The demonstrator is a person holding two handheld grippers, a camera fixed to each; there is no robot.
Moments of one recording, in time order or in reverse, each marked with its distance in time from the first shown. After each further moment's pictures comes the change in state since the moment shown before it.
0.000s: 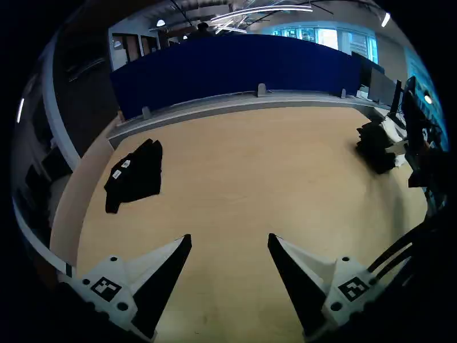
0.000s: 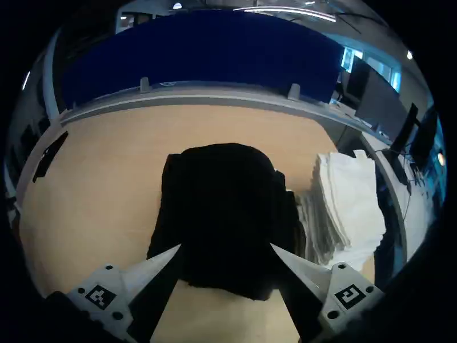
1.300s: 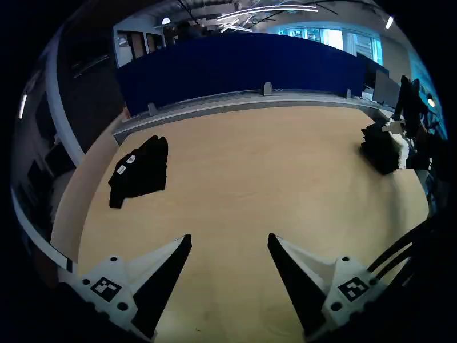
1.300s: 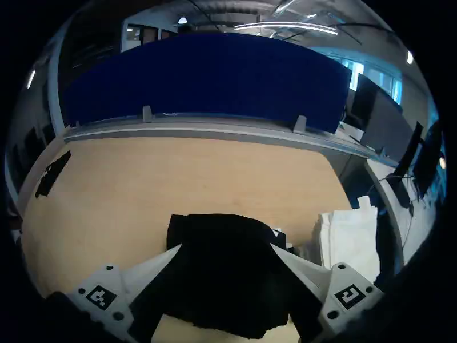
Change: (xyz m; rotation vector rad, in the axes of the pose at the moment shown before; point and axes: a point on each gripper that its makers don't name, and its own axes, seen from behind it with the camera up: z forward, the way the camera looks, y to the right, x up) left arm -0.004 -0.008 -0.002 0.026 -0.011 -0.021; right arm 0.091 -0.002 0.016 0.023 0.124 -0.022
